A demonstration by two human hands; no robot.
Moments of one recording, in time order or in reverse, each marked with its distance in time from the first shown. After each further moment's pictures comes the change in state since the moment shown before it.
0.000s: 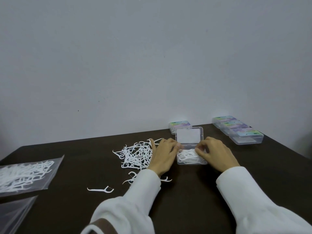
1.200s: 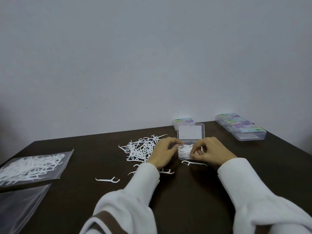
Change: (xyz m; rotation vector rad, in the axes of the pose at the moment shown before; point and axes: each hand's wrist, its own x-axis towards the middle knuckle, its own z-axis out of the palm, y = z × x) left_hand -0.010 -0.013 -0.007 -0.237 -0.007 0.027; right_hand -0.007 -0.015 -0.008 0.145 -0.178 -0.231
